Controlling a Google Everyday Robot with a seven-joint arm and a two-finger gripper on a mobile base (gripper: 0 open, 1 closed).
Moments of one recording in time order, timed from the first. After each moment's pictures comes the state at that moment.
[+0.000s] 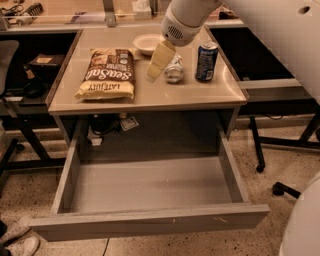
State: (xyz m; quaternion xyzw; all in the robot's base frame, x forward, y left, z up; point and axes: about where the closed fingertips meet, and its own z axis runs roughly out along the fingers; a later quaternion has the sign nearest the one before) arm 0.676 -0.028 0.941 -0.52 0.81 0.02 0.27
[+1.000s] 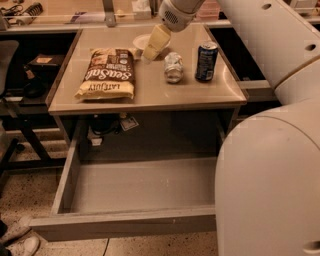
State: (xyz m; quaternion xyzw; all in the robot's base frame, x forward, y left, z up) arm 0.745 -0.020 0.947 -0.50 0.82 0.04 0.29
